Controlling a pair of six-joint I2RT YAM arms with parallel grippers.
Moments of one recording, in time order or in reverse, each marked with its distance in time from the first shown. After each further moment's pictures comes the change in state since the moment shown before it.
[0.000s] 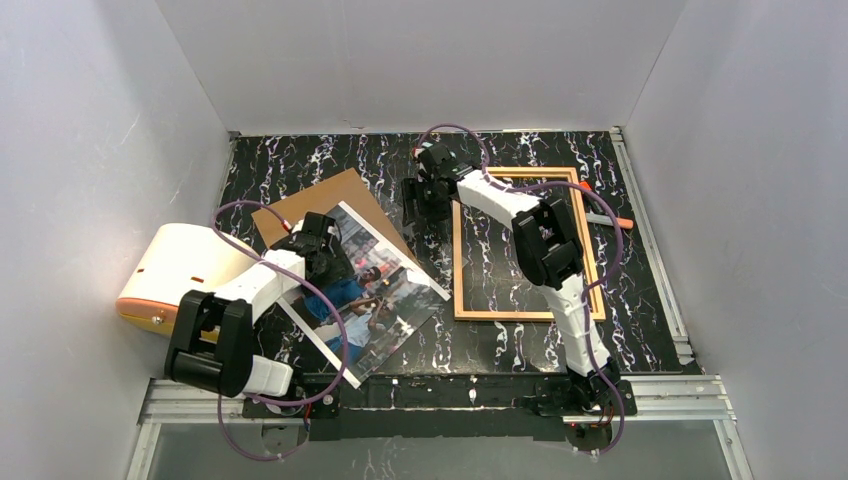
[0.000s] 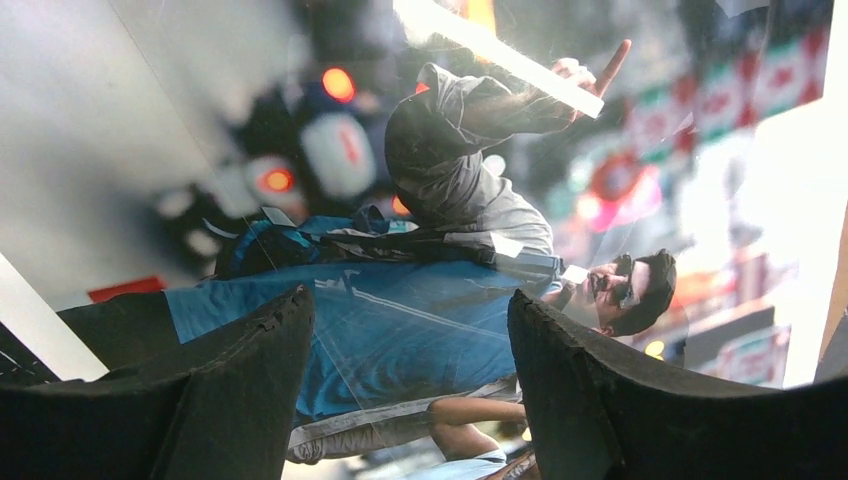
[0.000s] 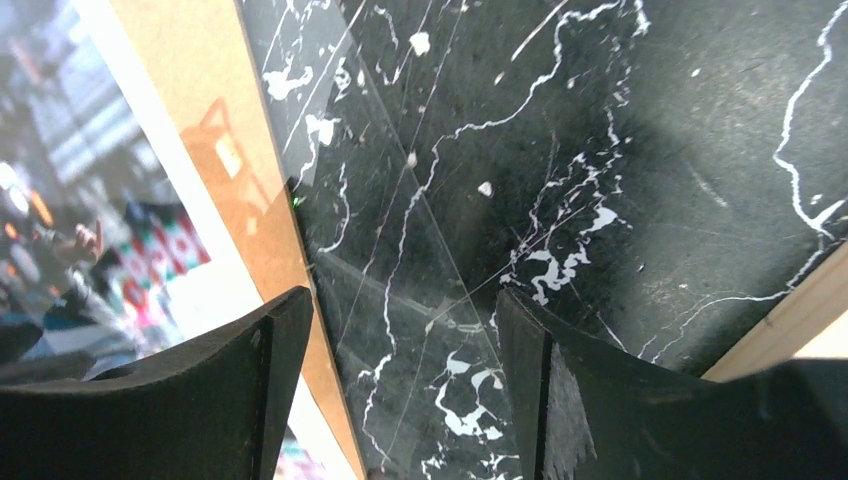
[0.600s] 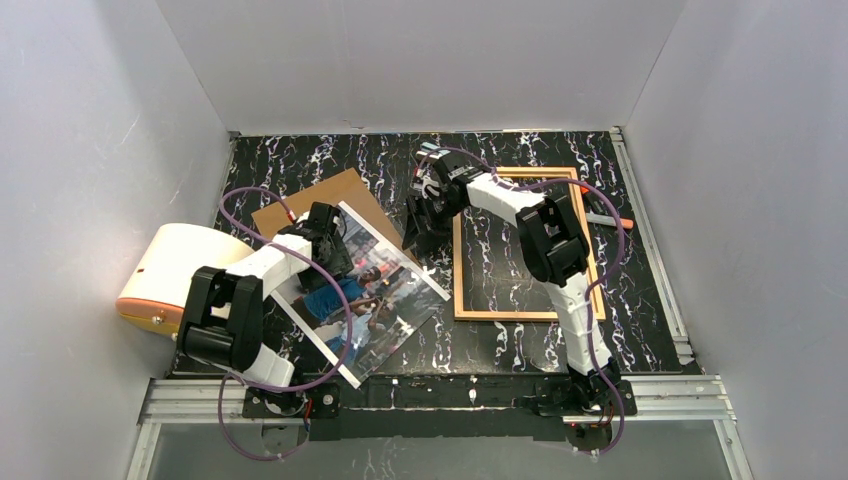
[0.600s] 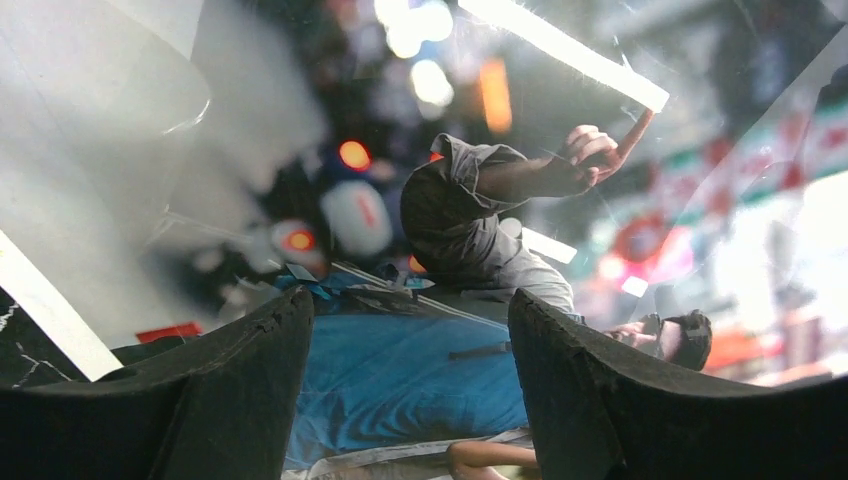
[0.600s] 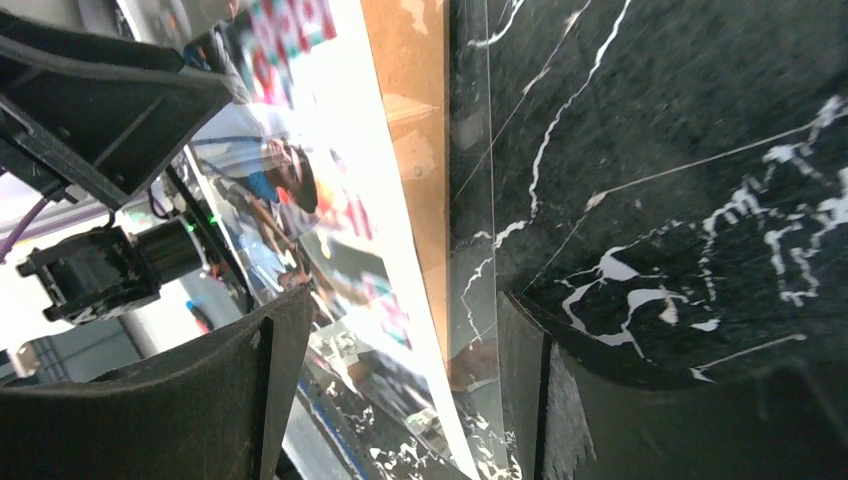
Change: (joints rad) left arm 0.002 0.128 0.111 -0.046 -0.060 0.063; right arm -0.060 -0.005 -0.093 -0.096 -0.545 -0.103
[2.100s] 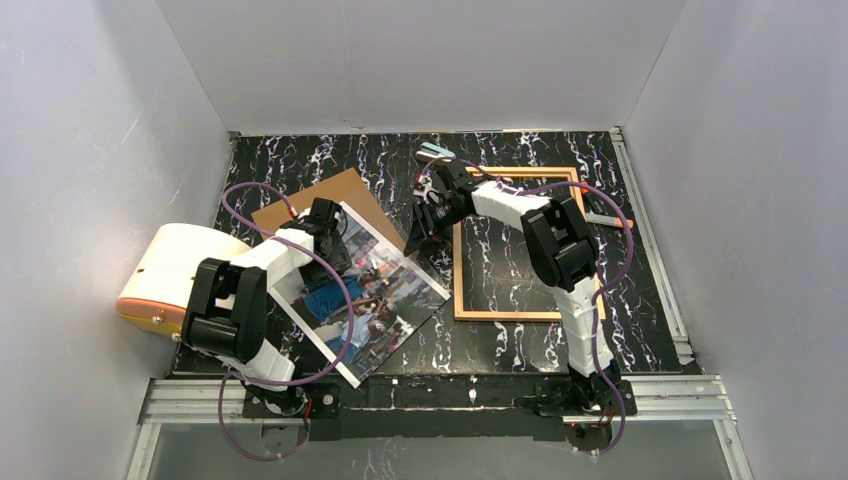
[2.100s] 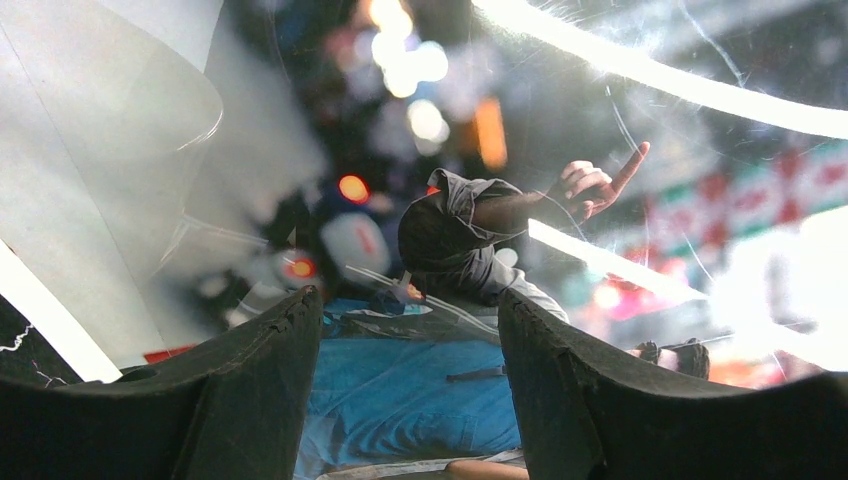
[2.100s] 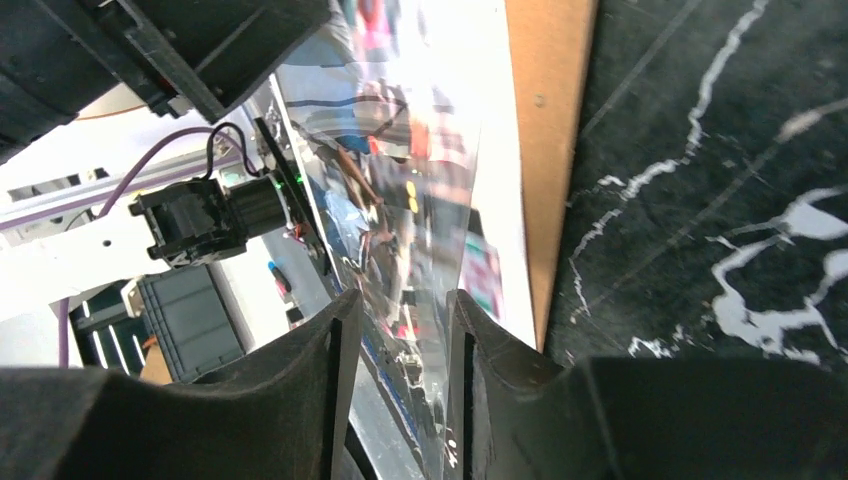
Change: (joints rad) left arm 0.005 0.059 0.040 -0.003 -0.027 0.021; right arm 0.000 -0.094 -0.178 0.119 -0.179 0.106
